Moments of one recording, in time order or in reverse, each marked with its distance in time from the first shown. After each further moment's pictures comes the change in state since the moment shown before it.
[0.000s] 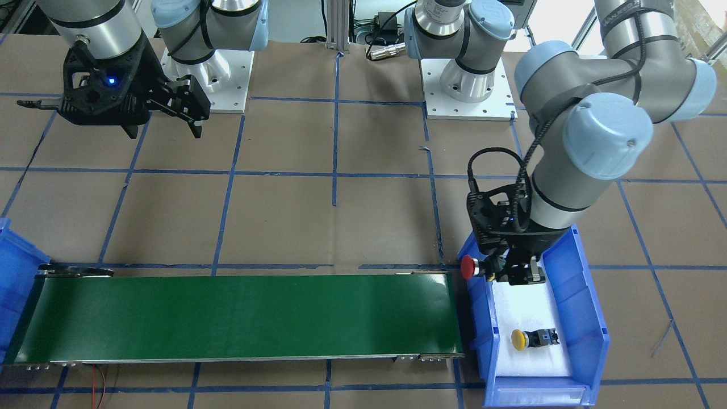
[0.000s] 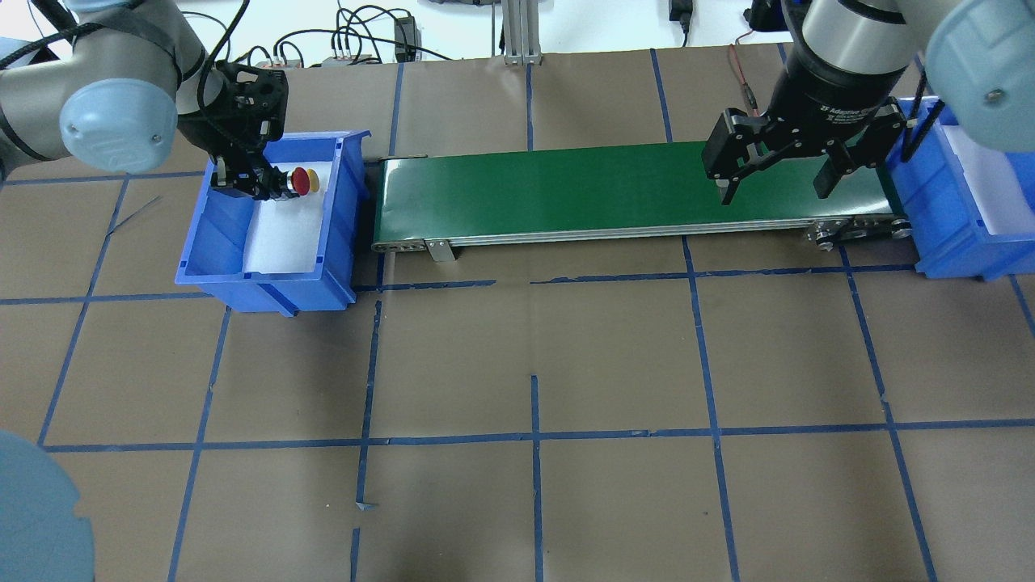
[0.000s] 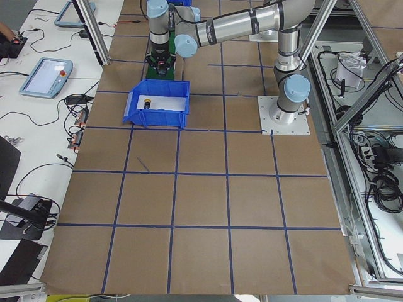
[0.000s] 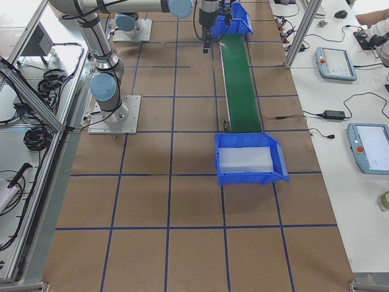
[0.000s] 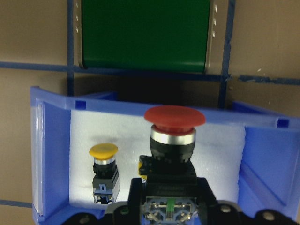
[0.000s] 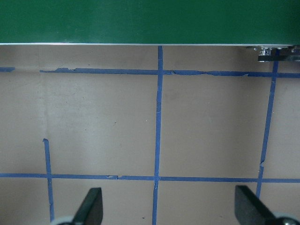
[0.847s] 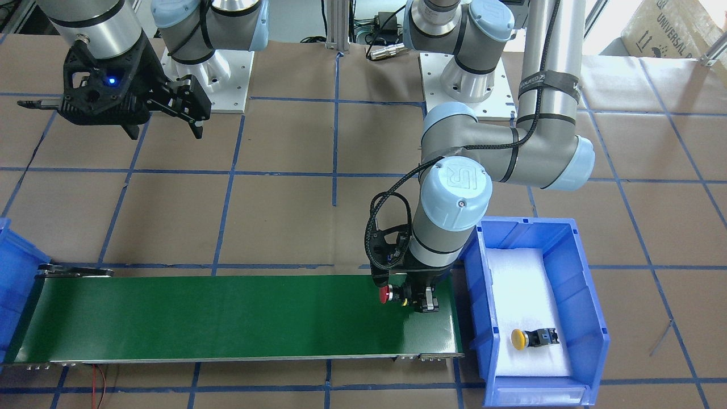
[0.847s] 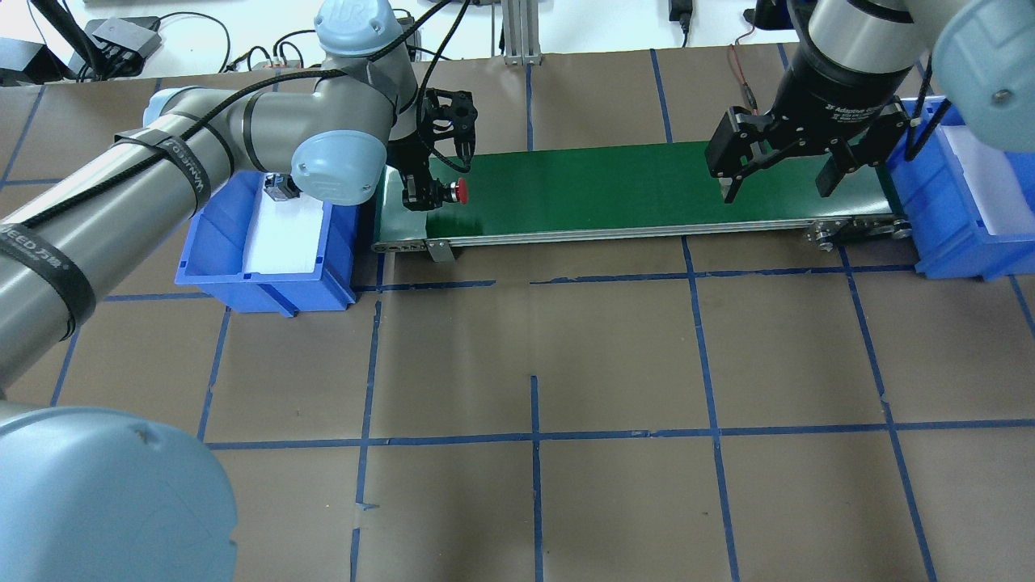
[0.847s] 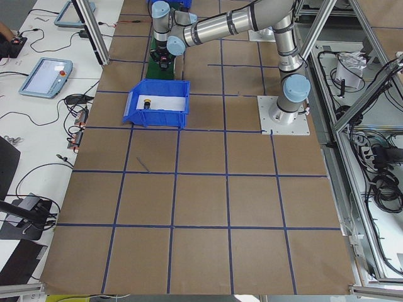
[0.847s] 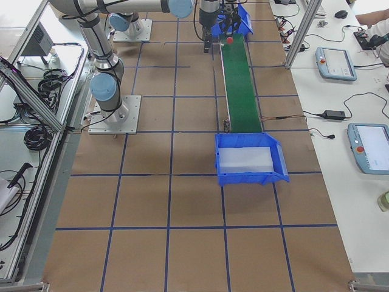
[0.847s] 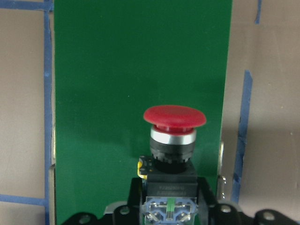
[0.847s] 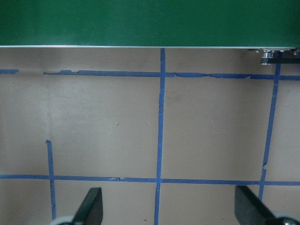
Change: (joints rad) left arm -0.161 -0.169 0.005 0.166 0.012 -0.152; right arm -0.002 0.000 0.001 -0.009 0.005 -0.003
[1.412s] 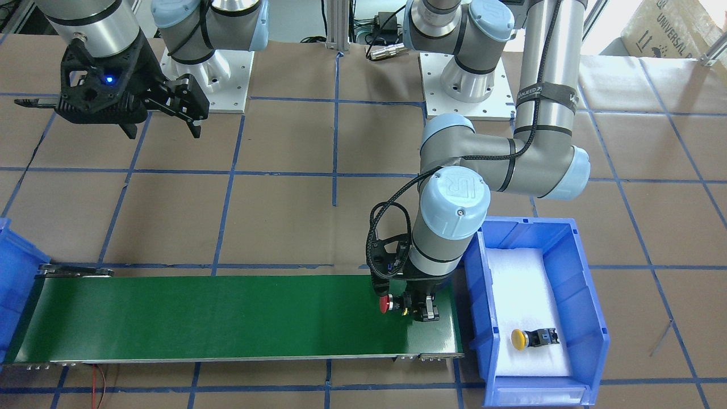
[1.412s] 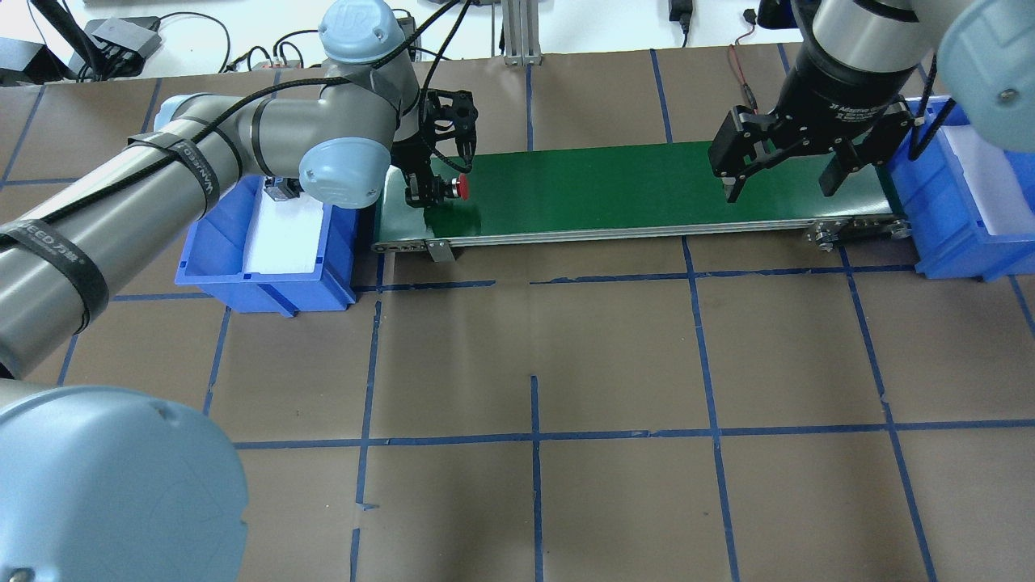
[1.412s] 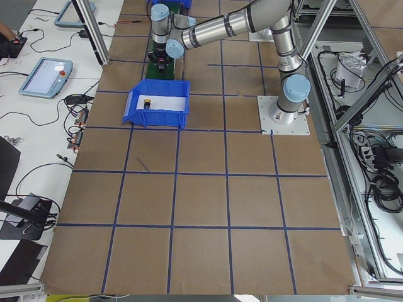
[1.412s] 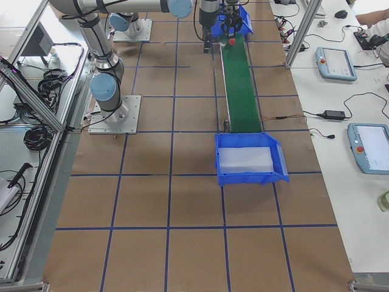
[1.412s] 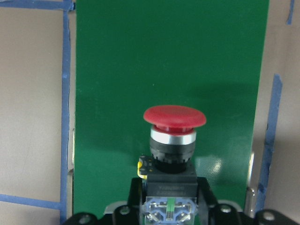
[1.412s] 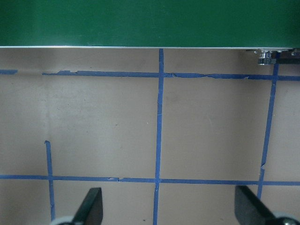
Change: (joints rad) left arm 0.004 -0.027 0.000 0.045 0.001 -0.005; right arm -0.001 -0.003 0.000 0.001 -0.001 -0.002
